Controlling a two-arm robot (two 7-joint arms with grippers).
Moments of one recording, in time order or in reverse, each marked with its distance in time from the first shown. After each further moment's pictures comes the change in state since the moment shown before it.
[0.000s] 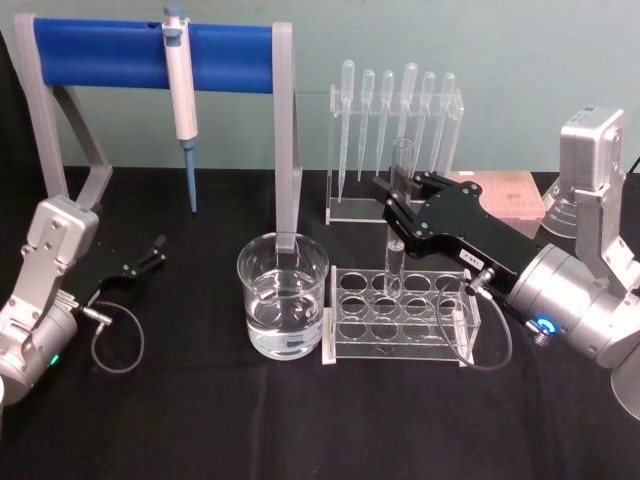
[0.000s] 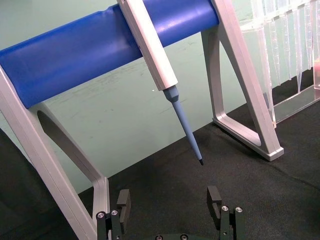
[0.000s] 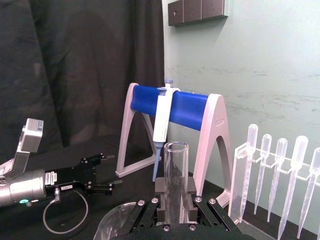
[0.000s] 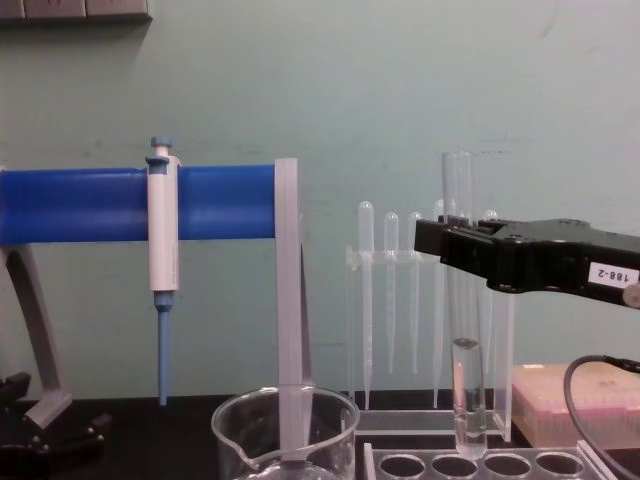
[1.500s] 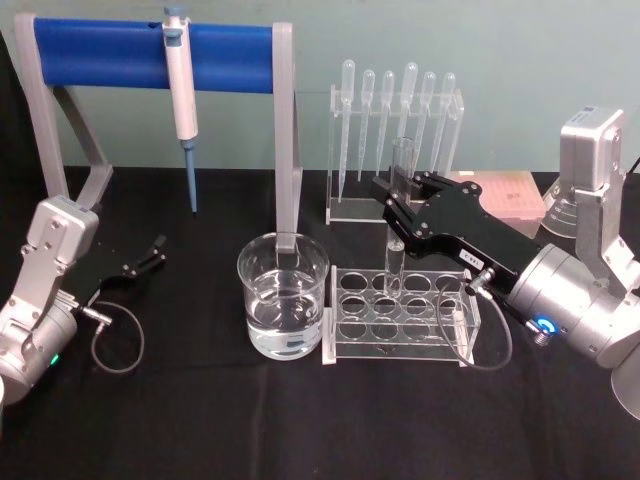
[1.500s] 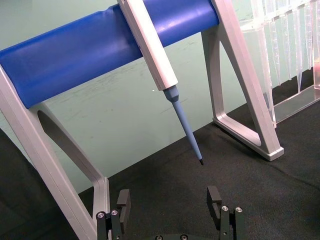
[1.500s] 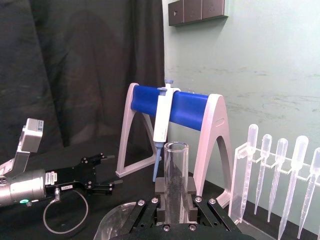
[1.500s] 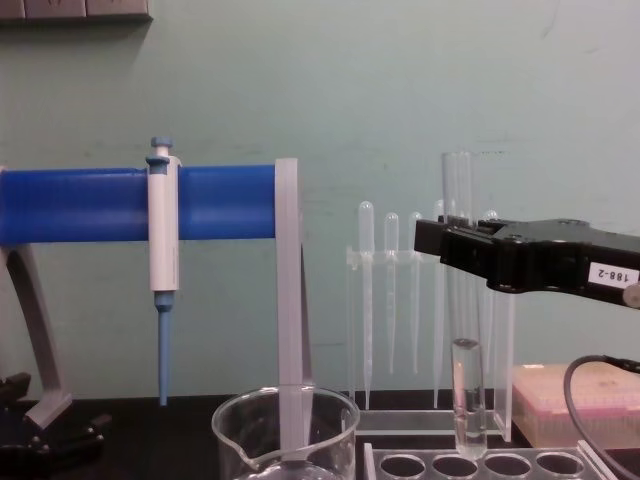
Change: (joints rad) left arm 0.000 0.000 0.000 0.000 0.000 0.000 0.000; right arm 0.000 0.000 0.000 0.000 0.000 0.000 0.001
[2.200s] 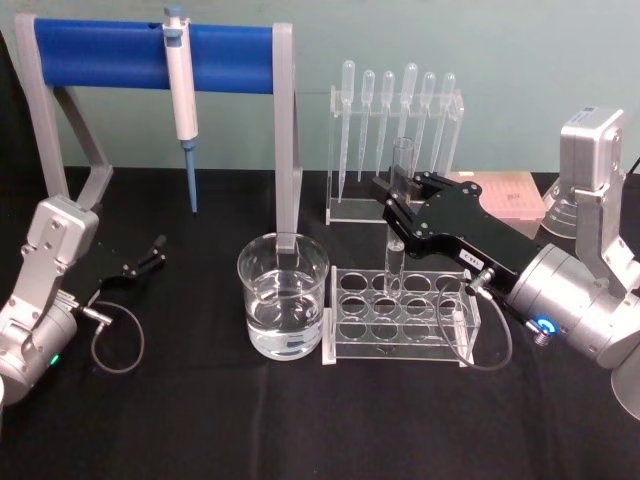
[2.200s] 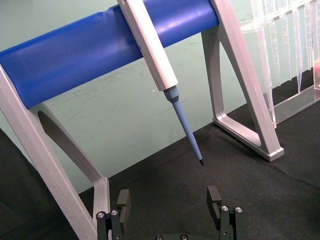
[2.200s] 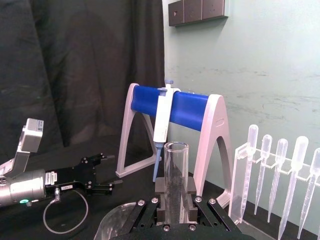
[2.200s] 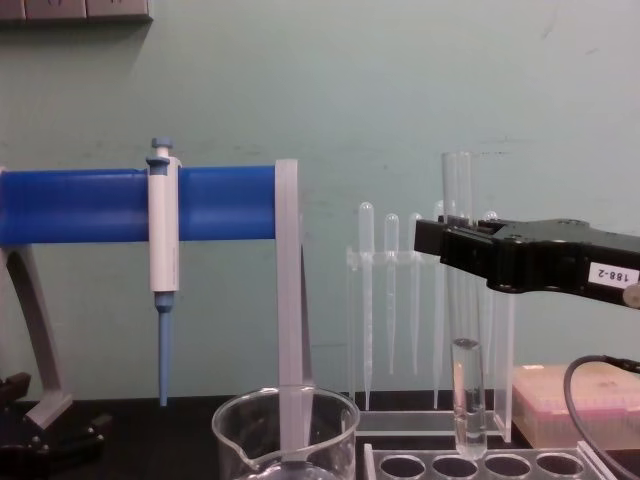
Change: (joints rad) left arm 0.000 0.000 0.000 0.000 0.000 0.000 0.000; right arm 0.000 0.000 0.000 0.000 0.000 0.000 0.000
